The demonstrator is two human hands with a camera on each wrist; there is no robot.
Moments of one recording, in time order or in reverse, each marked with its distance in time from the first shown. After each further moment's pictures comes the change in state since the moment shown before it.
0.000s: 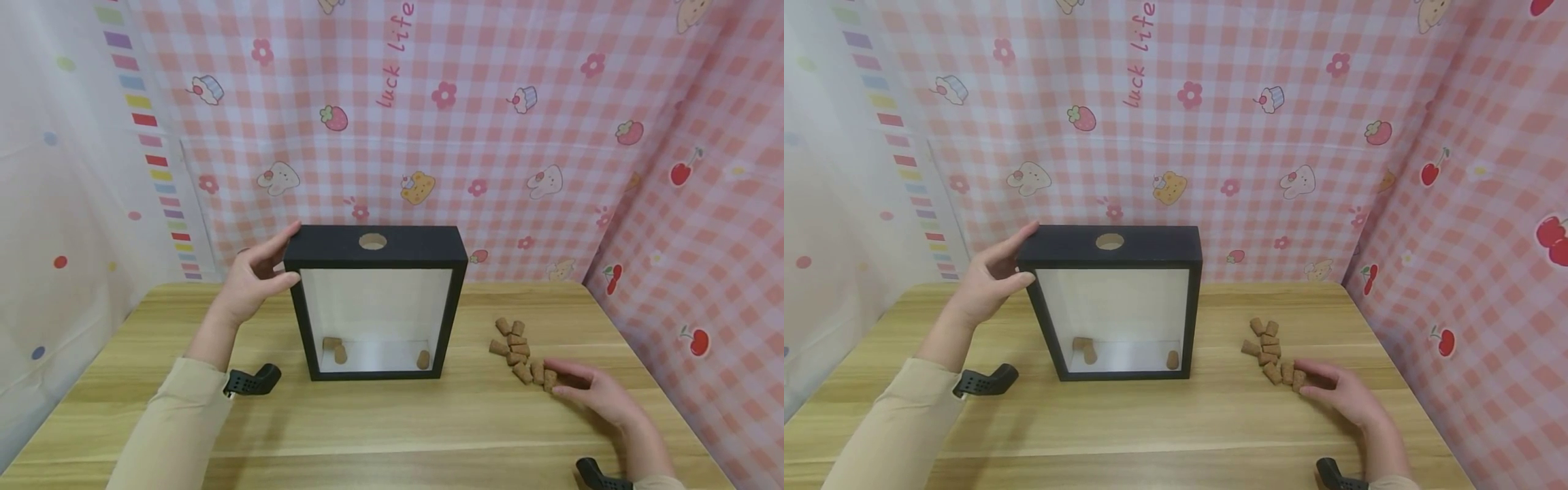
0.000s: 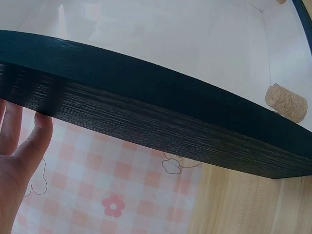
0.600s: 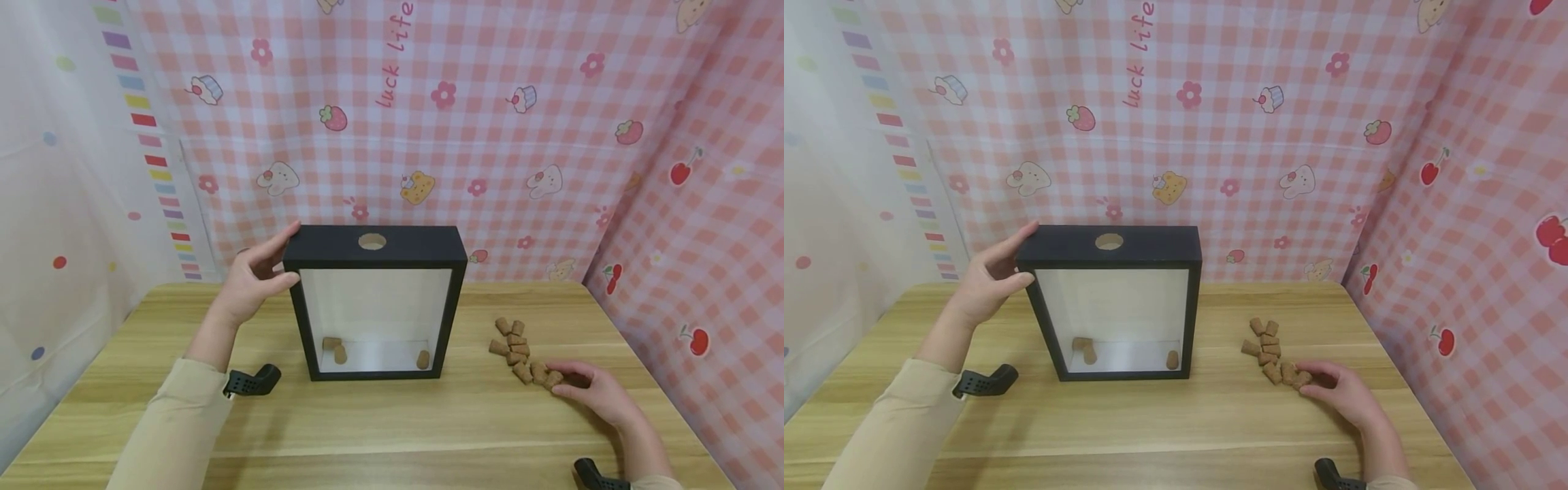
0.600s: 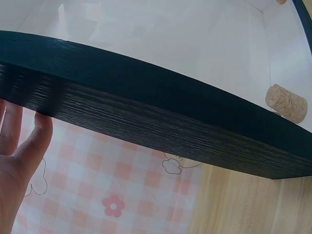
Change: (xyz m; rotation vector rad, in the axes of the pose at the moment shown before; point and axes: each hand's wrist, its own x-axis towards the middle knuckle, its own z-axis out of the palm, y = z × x) left_hand 0.000 -0.001 0.000 -0.009 0.000 0.008; right_hand 0.001 -0.001 0.002 -0.058 0.066 0.043
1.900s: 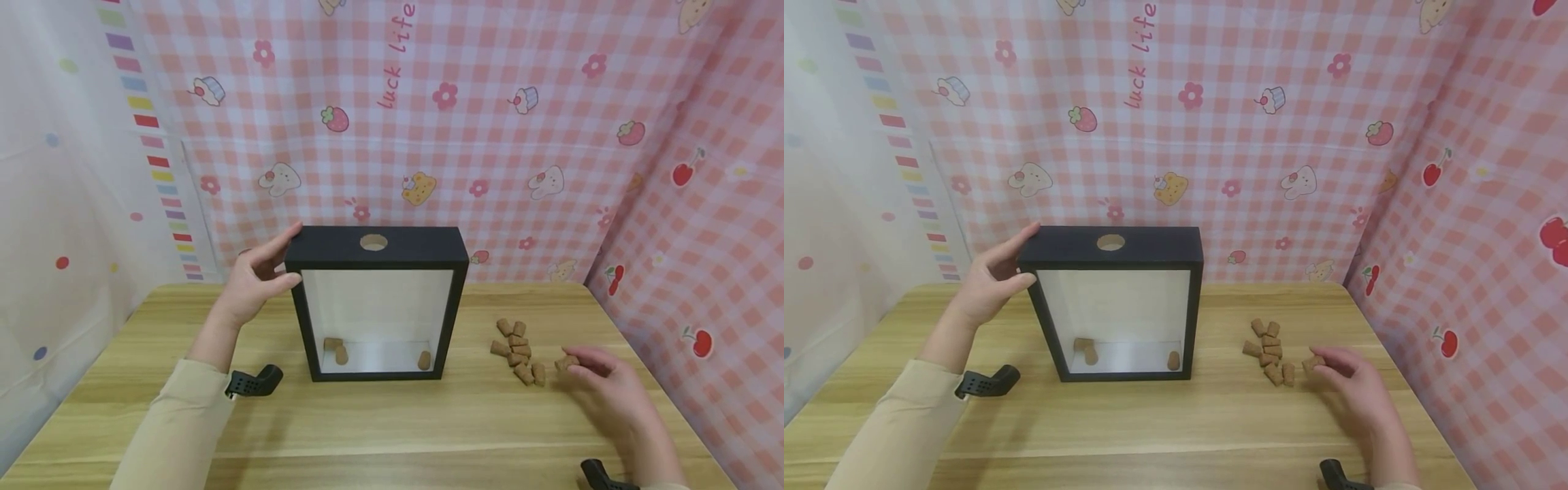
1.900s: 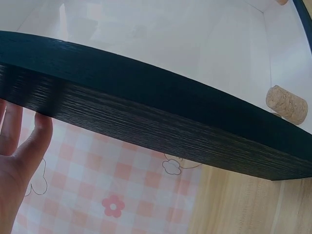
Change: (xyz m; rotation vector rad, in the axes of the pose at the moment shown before) left_hand -0.001 0.001 0.001 0.015 -0.003 0.006; right_hand -0.004 -0.022 -0.011 0.050 0.188 -0.022
